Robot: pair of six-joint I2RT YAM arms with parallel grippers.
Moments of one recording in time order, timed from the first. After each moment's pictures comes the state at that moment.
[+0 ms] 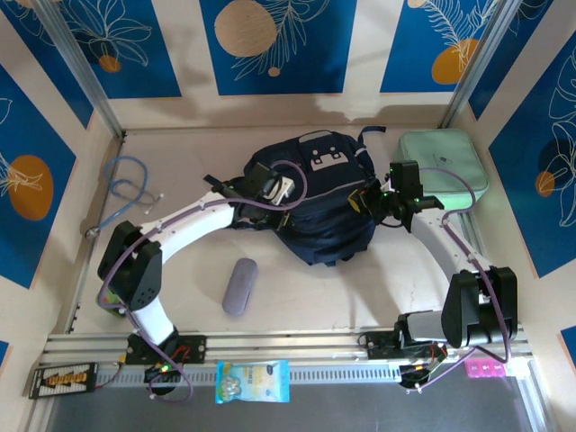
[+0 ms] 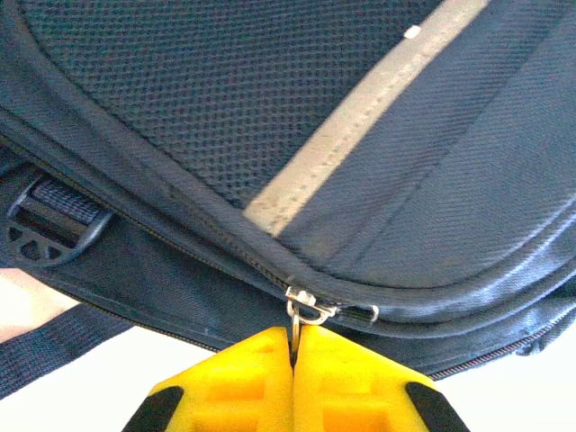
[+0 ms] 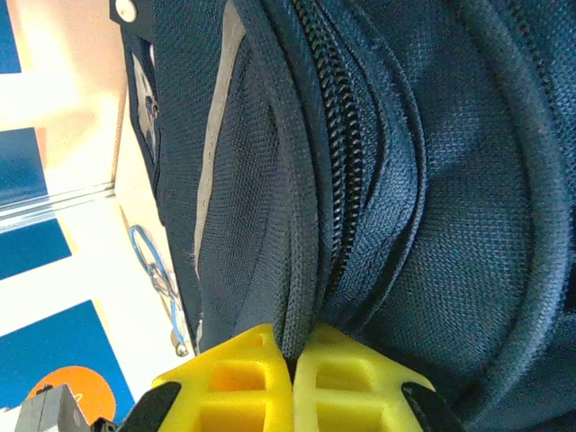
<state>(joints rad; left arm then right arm) -0.69 1.71 1.32 -0.61 0.14 -0.21 0.11 1.33 0.91 -0.41 -0.48 1.10</state>
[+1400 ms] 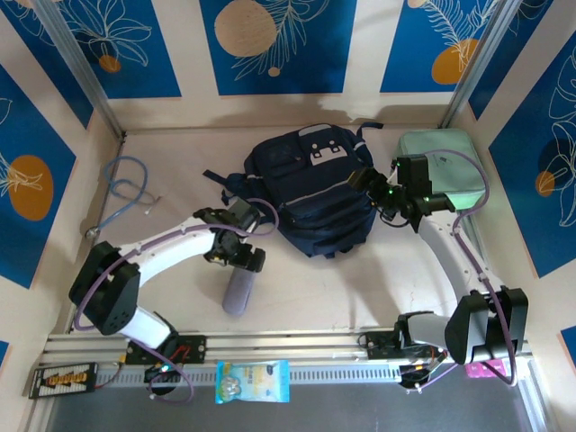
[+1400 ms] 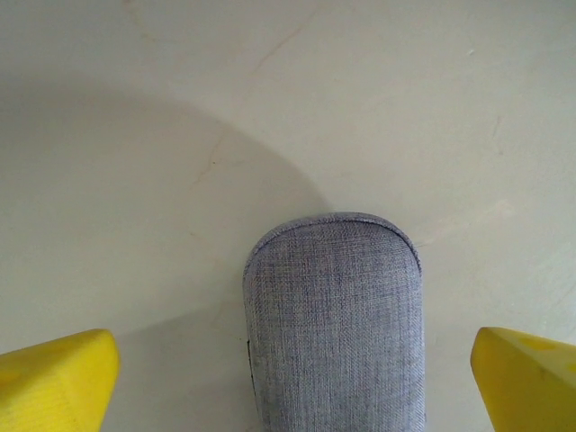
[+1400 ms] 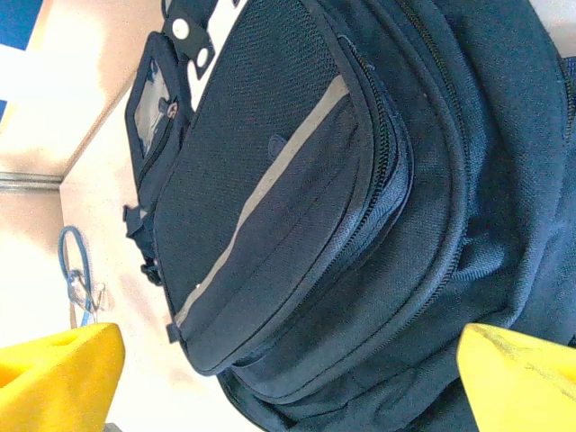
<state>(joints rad) -0.69 1.52 0.98 -0.86 -0.02 -0.38 0.12 1.23 1.00 -0.54 -0.31 0.78</state>
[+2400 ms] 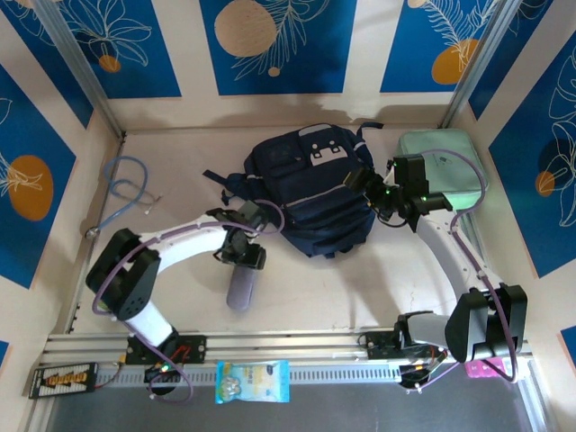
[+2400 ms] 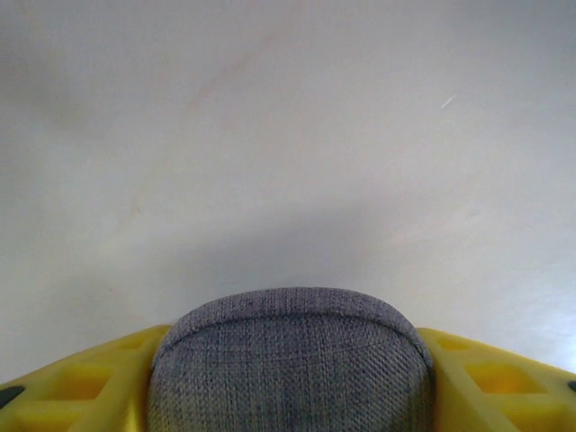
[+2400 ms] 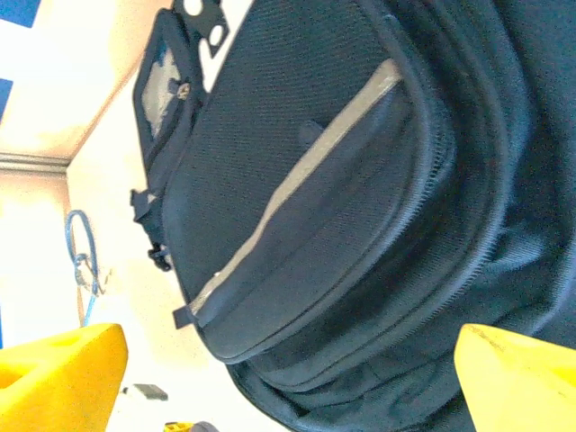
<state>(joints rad) -0.69 1.60 1.01 -0.77 0.05 -0.46 0.15 1.25 0.99 -0.51 -0.35 0.79</state>
